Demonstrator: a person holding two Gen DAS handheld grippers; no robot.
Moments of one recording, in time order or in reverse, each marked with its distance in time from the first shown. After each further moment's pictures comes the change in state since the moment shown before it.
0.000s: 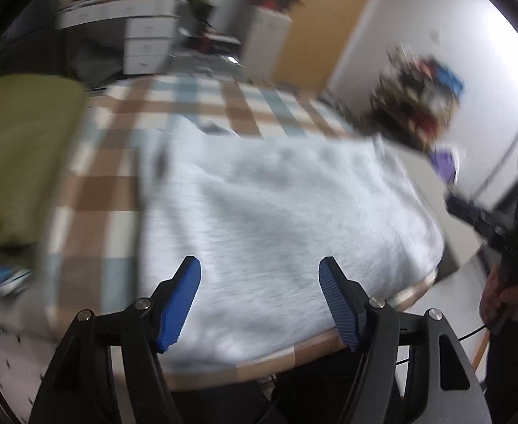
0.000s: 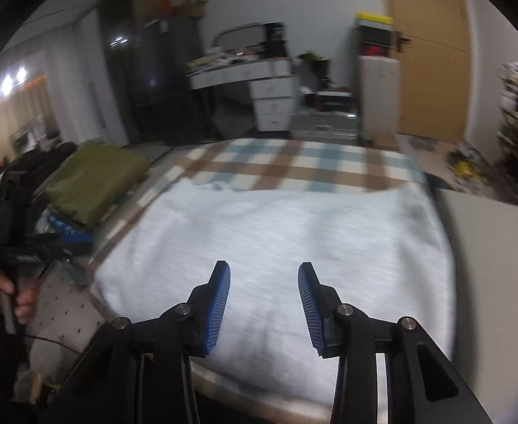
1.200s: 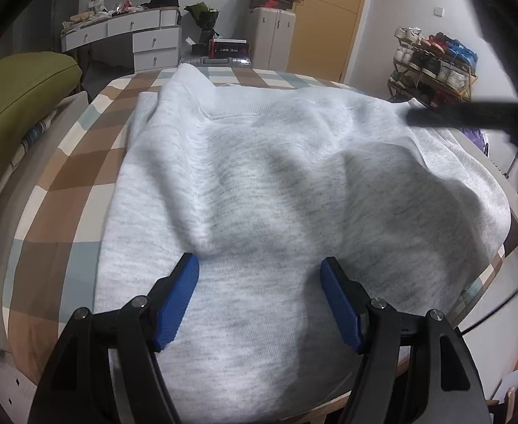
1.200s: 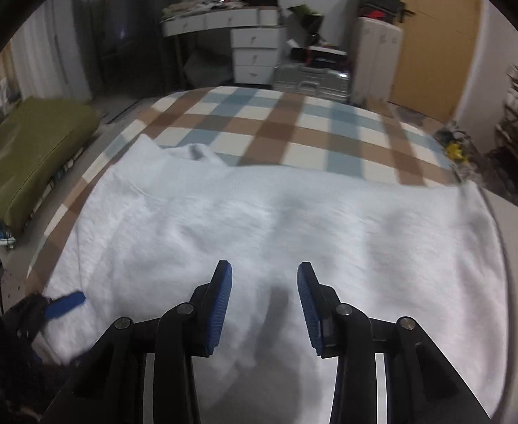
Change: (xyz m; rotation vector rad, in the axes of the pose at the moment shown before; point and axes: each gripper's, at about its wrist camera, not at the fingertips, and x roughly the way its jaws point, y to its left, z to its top) left arm 0.087 0.028 -0.045 0.061 -0.098 0.116; right arm 0.142 0.001 0.002 0.011 0.189 -0.205
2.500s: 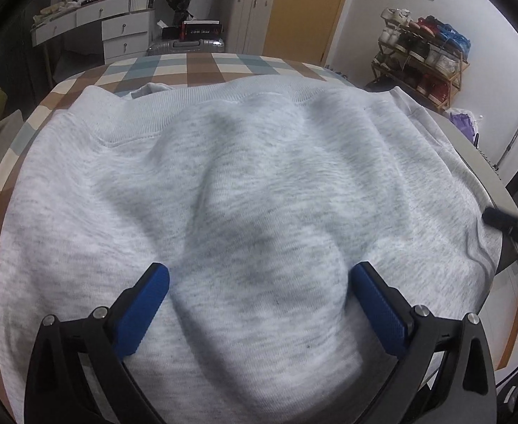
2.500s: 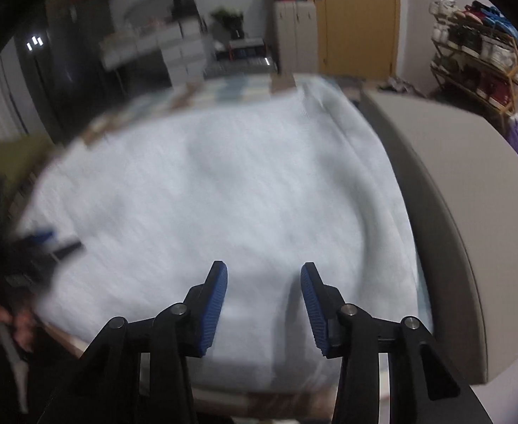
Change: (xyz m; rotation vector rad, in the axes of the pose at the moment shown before) left arm 0.047 -0.057 0.042 0.020 0.095 -0.084; right arm -0.032 -0.117 -0.082 0.235 -0.072 -0.041
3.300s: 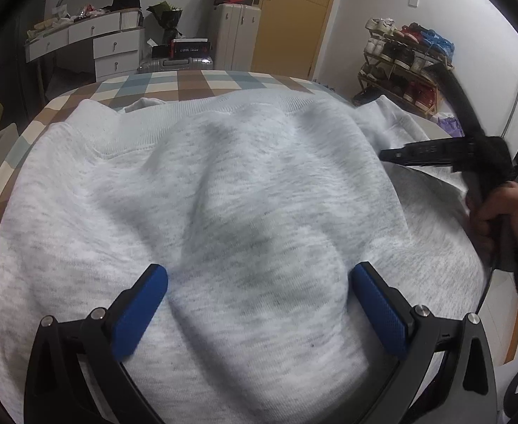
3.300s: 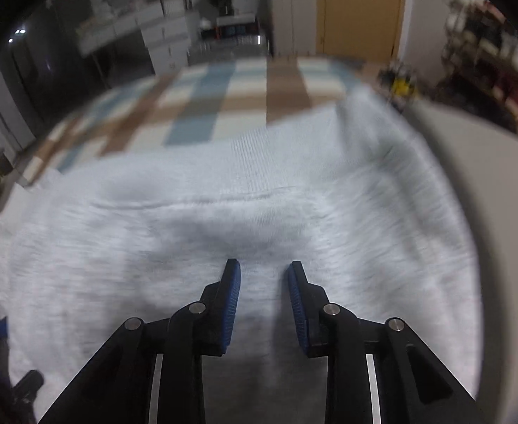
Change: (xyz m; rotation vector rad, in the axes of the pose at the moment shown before) left arm -0.002 -0.001 -0.005 0.037 -0.079 -0.031; right arm 0.148 -0.004 0.077 0.024 0.167 -0.057
